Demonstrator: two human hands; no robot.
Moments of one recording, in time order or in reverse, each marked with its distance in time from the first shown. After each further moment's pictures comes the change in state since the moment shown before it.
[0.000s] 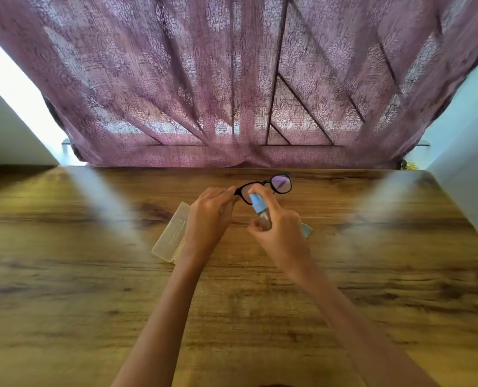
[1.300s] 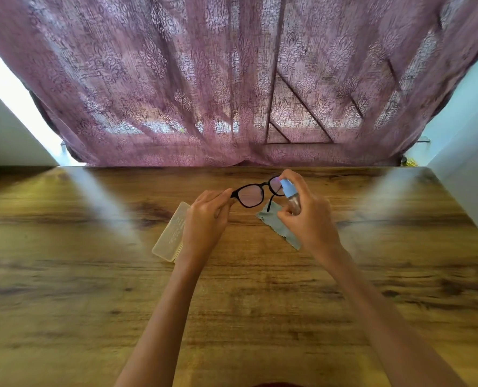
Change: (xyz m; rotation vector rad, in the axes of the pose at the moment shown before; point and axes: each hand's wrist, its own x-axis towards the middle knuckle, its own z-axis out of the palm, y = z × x) left_hand -0.008 -0.006 0.000 -0.030 0.045 0.020; right_hand 0.014 0.039 -0.032 -0.133 0.011 0.058
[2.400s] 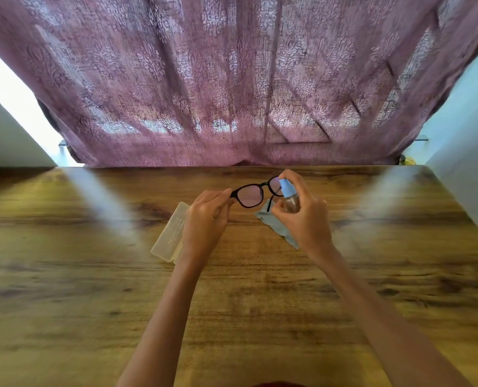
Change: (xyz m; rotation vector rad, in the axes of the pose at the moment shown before) left_hand 0.000 0.004 -0.001 -0.001 -0.006 -0.022; right_hand -0.002 0.007 0.013 0.119 0.140 -0.009
